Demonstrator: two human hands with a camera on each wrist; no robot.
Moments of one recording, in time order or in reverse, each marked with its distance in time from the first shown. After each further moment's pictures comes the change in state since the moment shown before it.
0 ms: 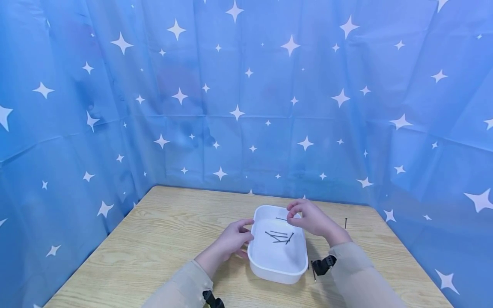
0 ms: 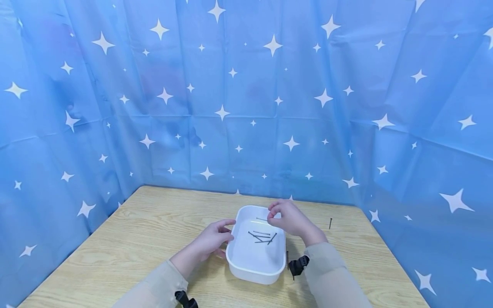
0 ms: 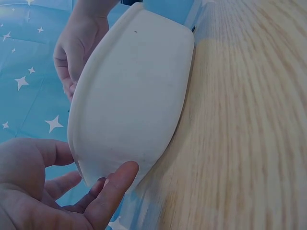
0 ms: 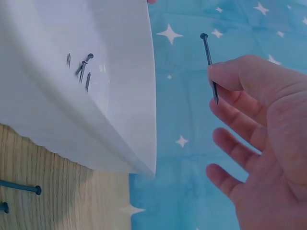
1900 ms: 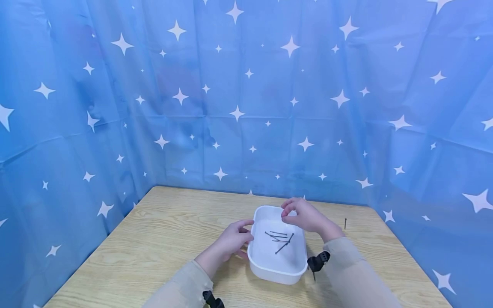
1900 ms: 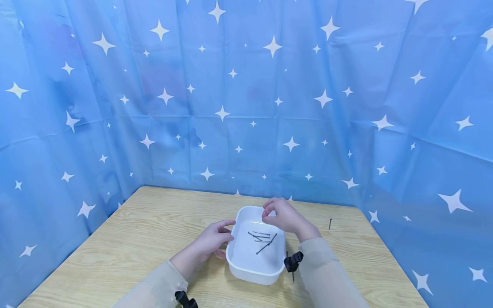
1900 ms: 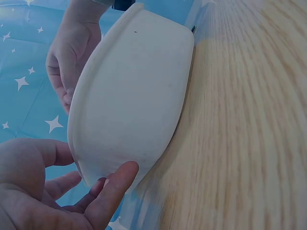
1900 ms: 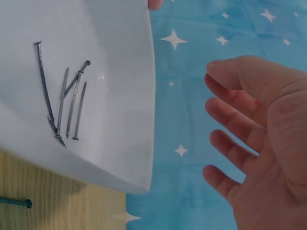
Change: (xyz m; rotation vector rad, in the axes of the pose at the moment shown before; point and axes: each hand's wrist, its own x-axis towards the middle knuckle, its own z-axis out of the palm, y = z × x) left_hand -0.003 0.001 0.000 0.006 -0.006 0.006; right_hand 0.012 -0.011 0.001 0.005 -0.044 0.000
